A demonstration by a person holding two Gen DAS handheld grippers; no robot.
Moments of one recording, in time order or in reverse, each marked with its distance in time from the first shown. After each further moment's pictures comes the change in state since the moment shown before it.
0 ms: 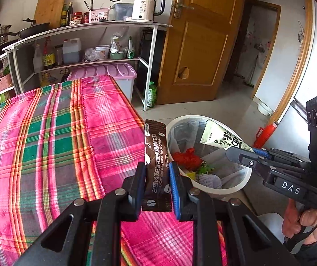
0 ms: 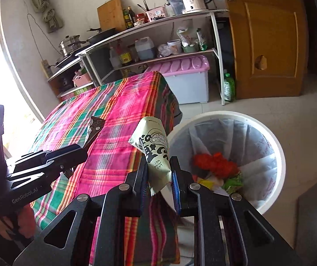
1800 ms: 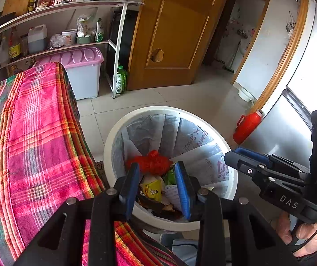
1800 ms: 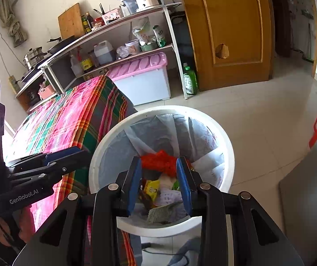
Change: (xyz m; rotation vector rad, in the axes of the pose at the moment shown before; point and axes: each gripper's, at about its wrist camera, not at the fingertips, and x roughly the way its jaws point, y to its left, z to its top) left arm 0.087 -0.056 0.022 0.028 0.109 -0.150; right arm -0.001 -0.075 0.000 0.121 -0.002 -0.175
